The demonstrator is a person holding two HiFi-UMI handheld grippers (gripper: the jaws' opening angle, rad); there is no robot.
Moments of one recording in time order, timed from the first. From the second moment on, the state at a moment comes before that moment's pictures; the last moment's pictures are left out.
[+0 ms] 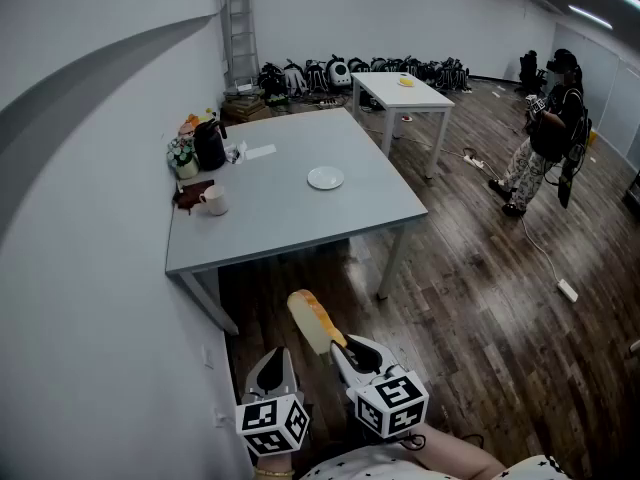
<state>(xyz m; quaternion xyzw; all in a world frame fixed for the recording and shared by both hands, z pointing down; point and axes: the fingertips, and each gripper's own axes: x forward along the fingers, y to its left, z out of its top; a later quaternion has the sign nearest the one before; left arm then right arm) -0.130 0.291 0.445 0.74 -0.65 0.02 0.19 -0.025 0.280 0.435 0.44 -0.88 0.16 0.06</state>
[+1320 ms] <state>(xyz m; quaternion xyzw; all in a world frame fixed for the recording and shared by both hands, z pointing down) -0.065 -0.105 0.474 0.74 -0.65 0.04 0.20 0.050 -0.128 0.466 0.46 -0.87 0.19 0.06</state>
